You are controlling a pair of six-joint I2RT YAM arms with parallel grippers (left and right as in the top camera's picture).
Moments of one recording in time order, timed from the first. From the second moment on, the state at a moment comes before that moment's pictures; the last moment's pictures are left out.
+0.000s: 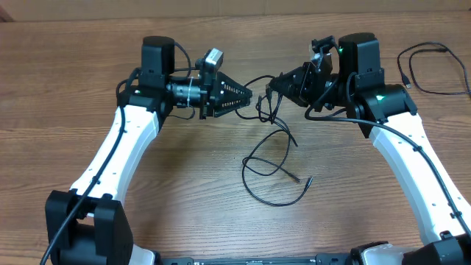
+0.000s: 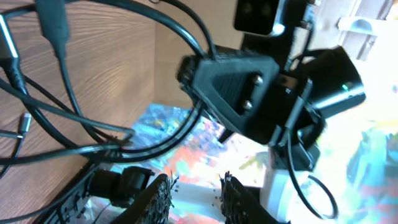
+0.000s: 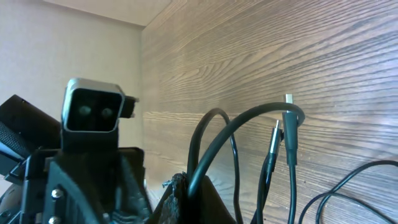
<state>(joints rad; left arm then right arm) -0.19 1.66 1.27 -0.30 1.40 -1.00 0.24 1.50 1.34 -0.58 -0.70 0.76</state>
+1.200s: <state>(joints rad) -0.30 1.66 1.27 -0.35 1.08 -1.41 0.24 1.50 1.34 -0.38 -0.45 0.95</state>
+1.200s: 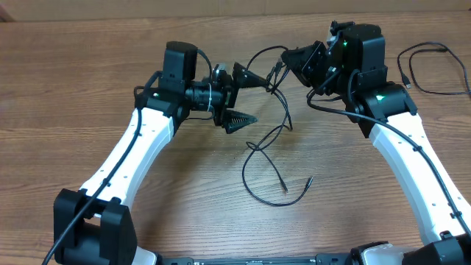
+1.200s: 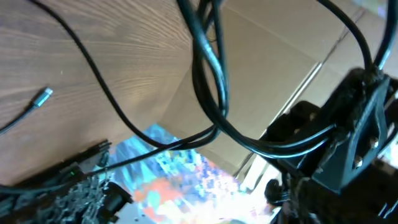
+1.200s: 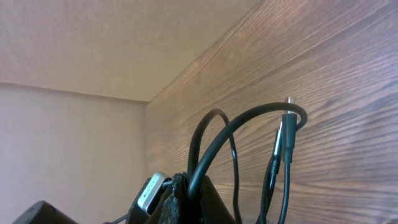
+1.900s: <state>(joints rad) -0.32 1.66 1.27 -0.27 1.02 -1.46 0.28 1.50 1.34 -0.39 -0.39 0.84</state>
